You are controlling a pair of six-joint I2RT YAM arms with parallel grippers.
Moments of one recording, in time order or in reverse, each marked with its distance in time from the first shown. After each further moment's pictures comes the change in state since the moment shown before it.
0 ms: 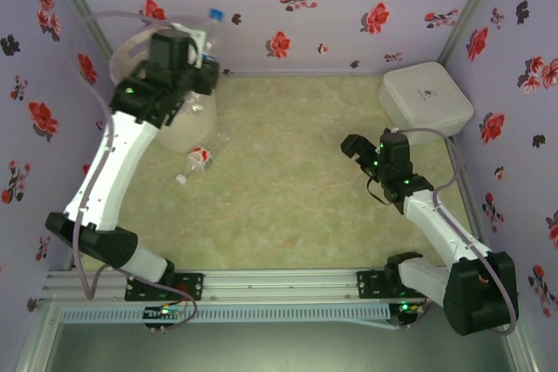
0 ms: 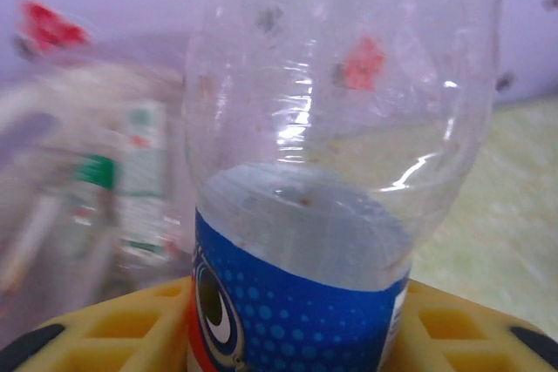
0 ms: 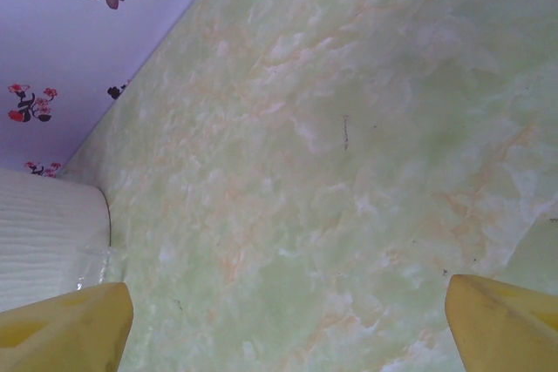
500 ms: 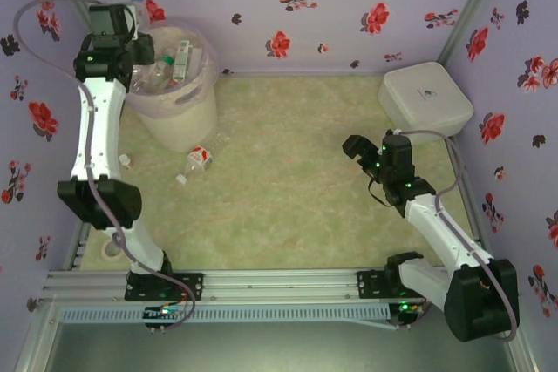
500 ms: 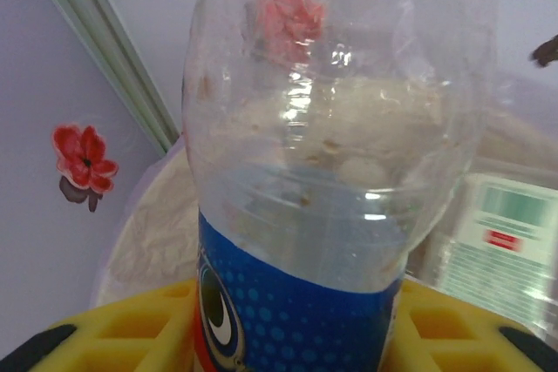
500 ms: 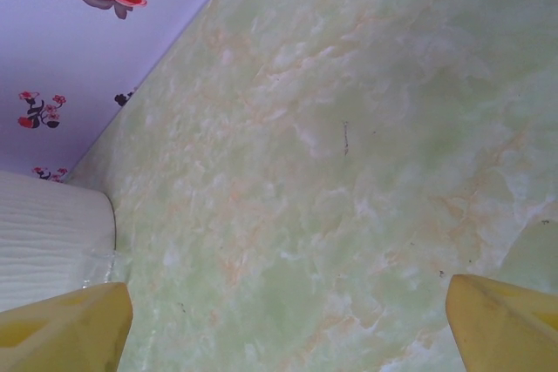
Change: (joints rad) left arm 0.407 0.296 0.209 0.025 0.085 0.048; right arm -0.006 -0.041 -0.019 0.004 0.003 0.000
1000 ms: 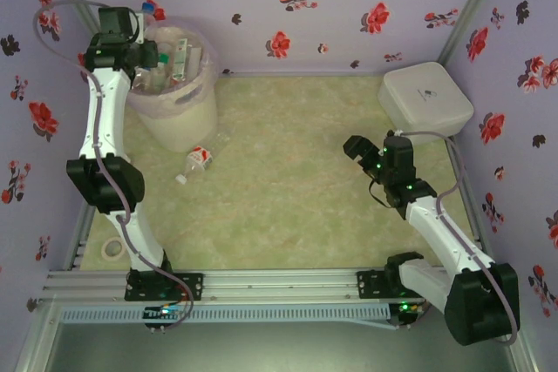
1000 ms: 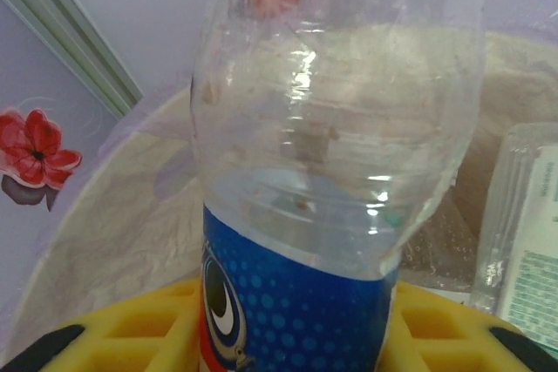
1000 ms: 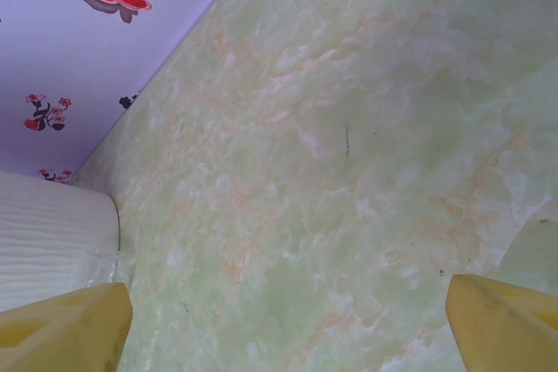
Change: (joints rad) left arm 0.021 0.126 0.025 0.005 0.062 0.050; right arm -0.002 -0.017 -0.010 0.000 0.000 0.002
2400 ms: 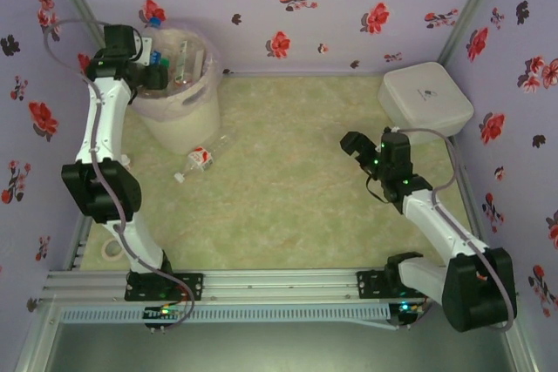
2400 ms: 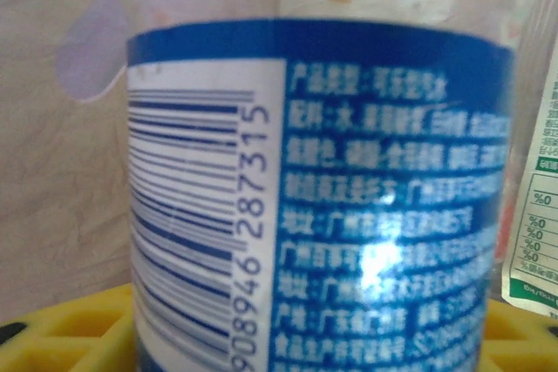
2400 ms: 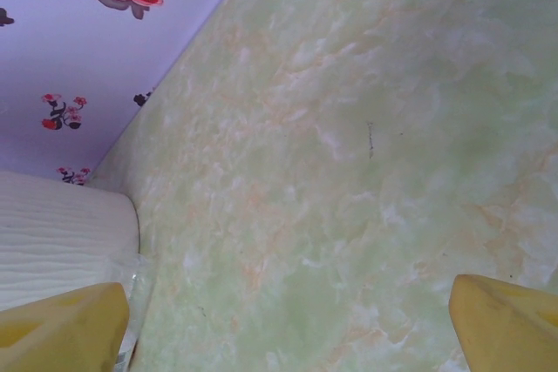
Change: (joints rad) left arm 0.013 -0.105 -0.223 -0.041 0.061 0.060; right arm -0.006 0.073 0.006 0.085 -0.049 0.027
